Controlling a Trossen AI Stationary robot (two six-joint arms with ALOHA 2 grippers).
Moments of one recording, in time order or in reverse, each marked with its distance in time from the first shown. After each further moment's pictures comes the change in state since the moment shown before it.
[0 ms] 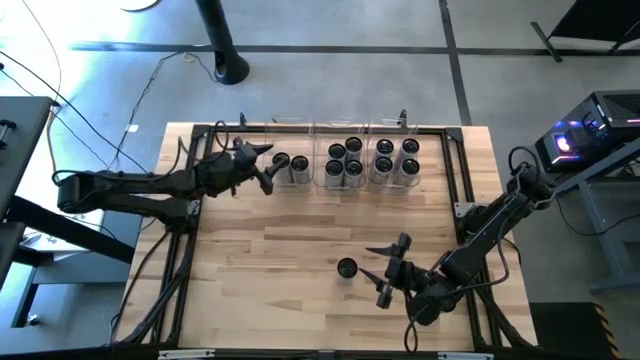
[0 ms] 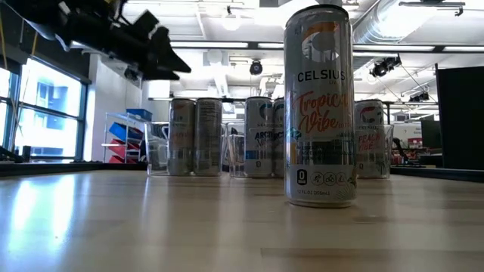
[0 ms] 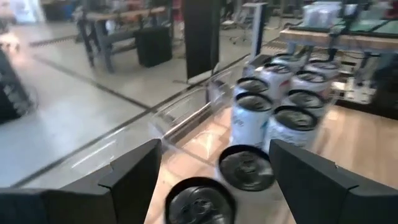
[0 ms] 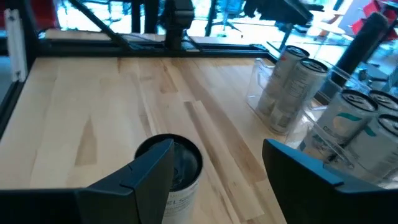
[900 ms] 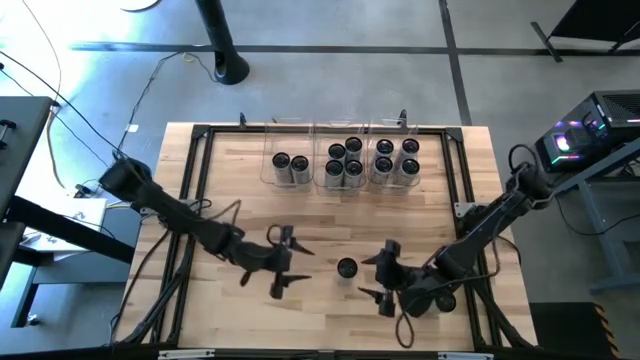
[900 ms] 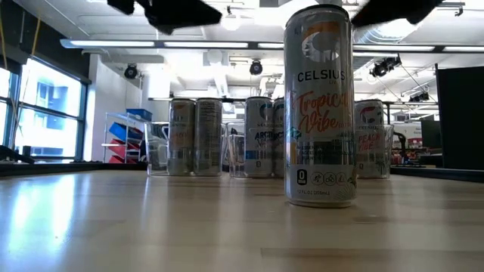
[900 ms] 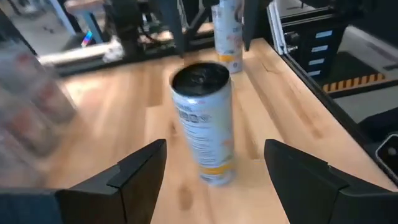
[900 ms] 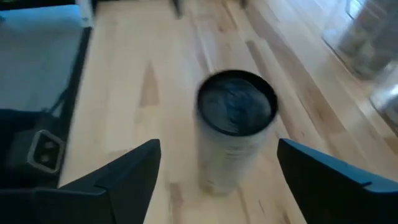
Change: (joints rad) left arm -0.738 0.522 0.336 -0.023 -0.004 0.047; right arm -0.066 0.001 0.000 -0.039 -0.408 0.071
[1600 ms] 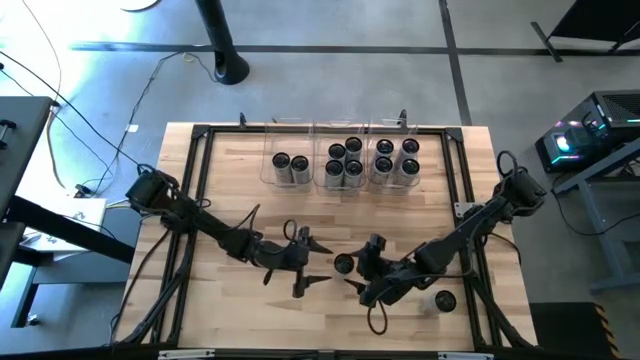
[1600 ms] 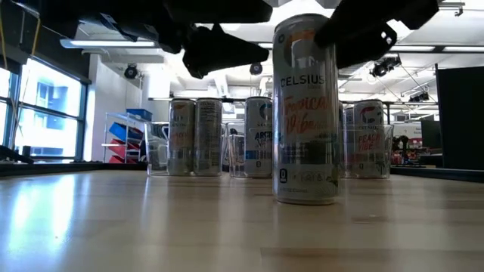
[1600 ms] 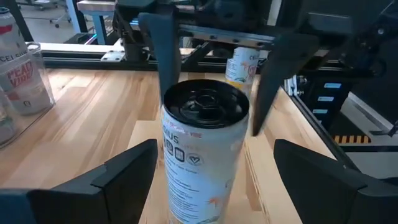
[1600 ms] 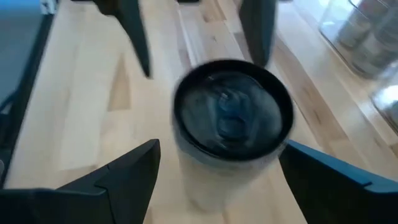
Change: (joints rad) left arm 0.069 0.258 0.006 0.399 0.051 -0.149; right arm -0.119 0.111 0.000 0.100 -0.056 -0.065
